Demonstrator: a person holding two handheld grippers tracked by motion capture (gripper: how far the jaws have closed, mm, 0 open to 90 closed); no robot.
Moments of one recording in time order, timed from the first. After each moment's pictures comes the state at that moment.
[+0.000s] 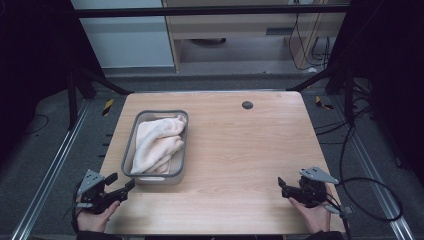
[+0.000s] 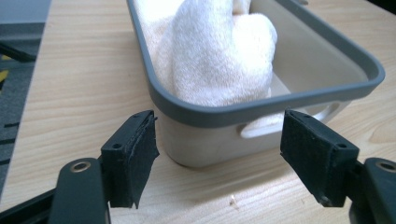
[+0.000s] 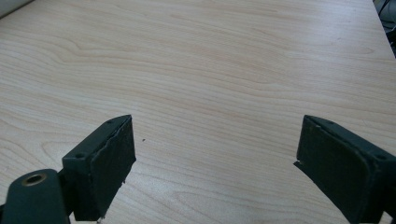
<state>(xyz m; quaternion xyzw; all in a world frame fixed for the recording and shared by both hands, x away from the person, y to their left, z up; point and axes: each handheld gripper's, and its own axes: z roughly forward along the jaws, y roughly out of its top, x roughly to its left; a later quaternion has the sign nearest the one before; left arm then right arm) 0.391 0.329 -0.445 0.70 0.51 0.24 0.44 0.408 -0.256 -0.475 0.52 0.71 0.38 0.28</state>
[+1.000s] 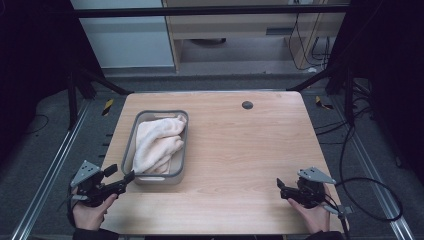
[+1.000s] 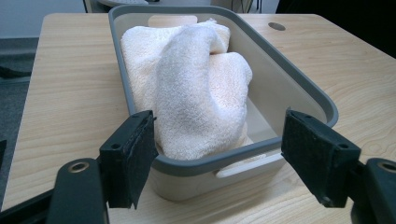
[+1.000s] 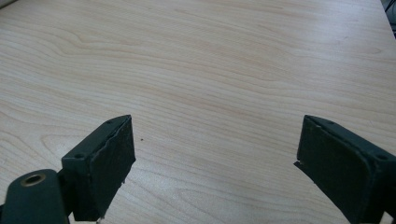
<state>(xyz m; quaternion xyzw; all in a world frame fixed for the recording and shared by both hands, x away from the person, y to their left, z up) 0.399 0.323 -0.412 0.70 0.49 0.23 0.47 0.408 -0.253 -0.478 0.52 0.72 0.38 0.28</state>
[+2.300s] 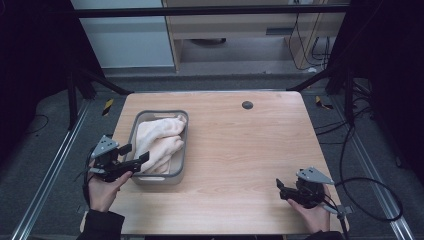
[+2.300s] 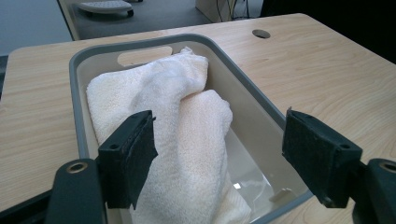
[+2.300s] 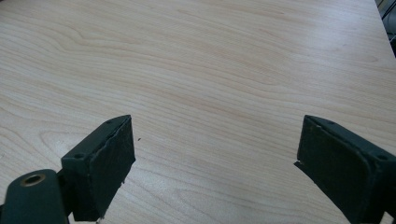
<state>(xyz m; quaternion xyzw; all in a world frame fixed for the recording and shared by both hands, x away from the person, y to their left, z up) 0.451 0.284 -0.377 0.73 0.46 0.23 0.45 0.407 -0.250 -0.477 0.50 0.72 0.37 0.29</state>
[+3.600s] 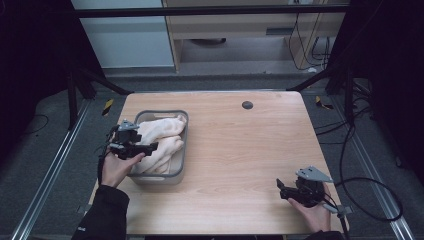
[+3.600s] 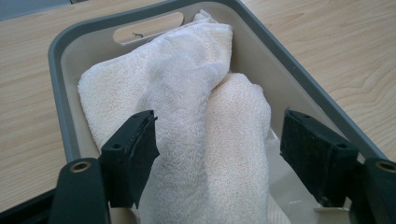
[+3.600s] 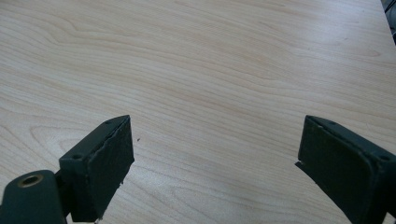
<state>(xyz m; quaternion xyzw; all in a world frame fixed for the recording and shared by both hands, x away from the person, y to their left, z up) 0.518 0.264 -0.386 0.79 0.47 0.20 0.35 0.411 -0.252 -0.478 0.51 0.73 0.36 0.28</state>
